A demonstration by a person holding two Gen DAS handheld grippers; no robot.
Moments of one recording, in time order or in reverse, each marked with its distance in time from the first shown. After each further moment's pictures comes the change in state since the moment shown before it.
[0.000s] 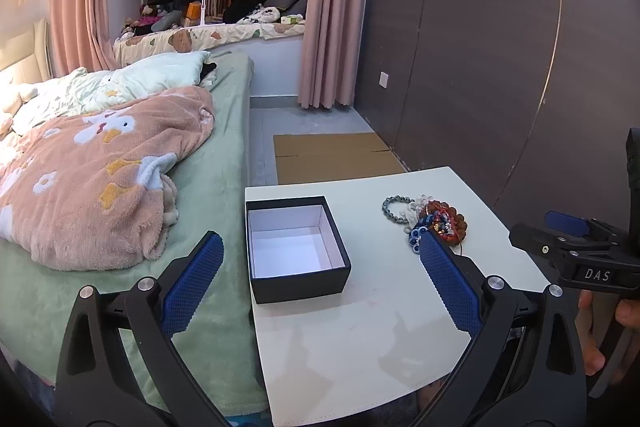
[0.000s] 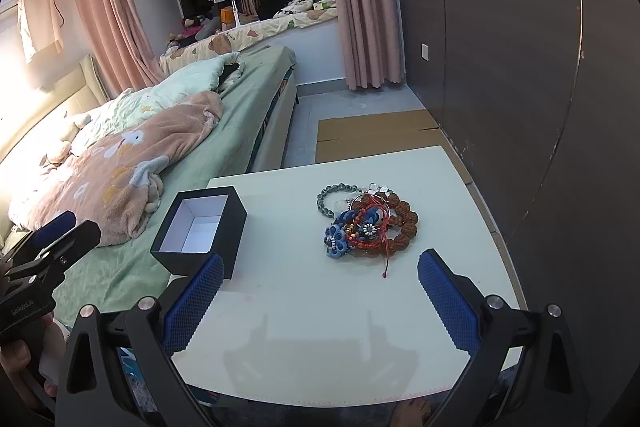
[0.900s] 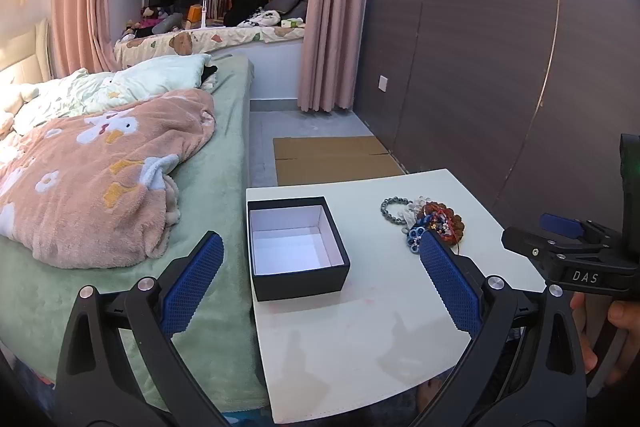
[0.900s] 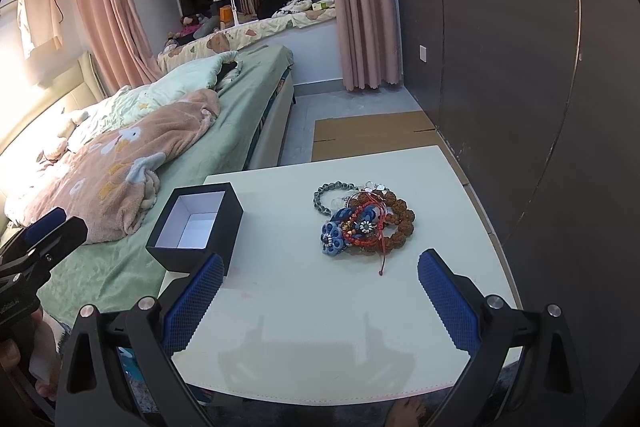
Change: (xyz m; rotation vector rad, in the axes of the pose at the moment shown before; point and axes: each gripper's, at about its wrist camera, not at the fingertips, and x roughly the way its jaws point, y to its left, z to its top) left arm -0.008 0.003 -0.004 -0.006 -0.016 -0.003; right arm 0.001 0.000 -0.003 -0.009 0.002 -0.014
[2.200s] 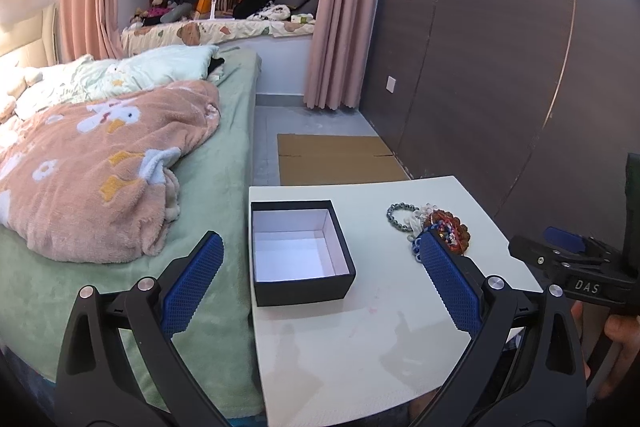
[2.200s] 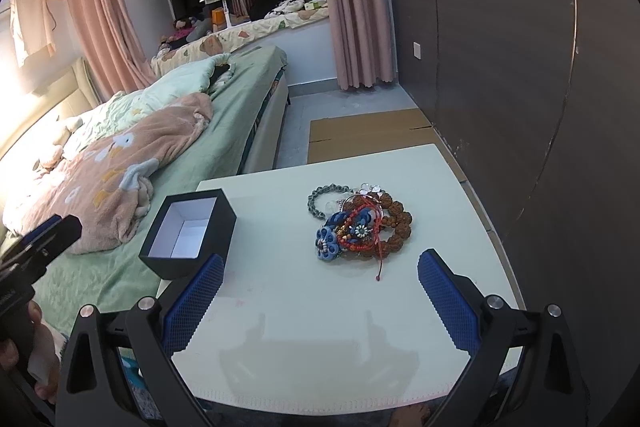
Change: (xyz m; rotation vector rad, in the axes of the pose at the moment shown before) left arm 0.016 0.008 0.009 -0.059 0.024 0.001; right arm 0.010 -0.005 0.004 0.040 0.003 -0.009
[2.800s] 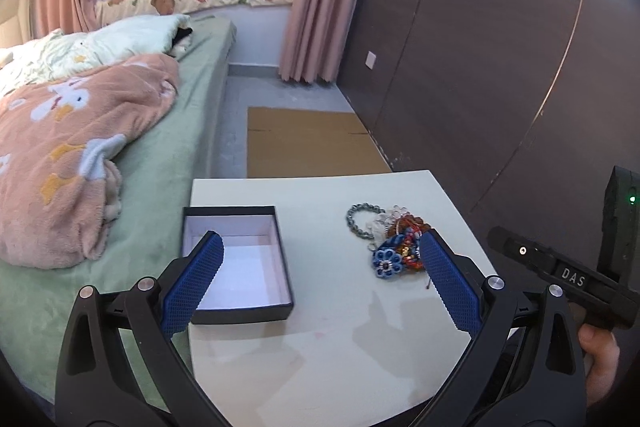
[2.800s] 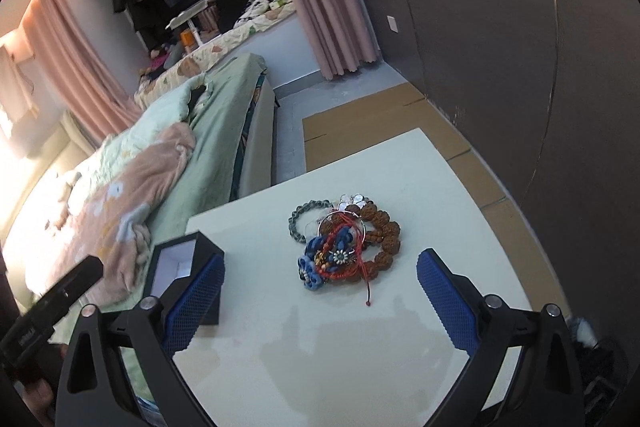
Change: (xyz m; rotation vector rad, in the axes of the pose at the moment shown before) left arm 0.059 -0.041 0.034 -0.026 0.117 -0.083; right arm 0.039 -0.062 0.030 0.258 0.048 0.080
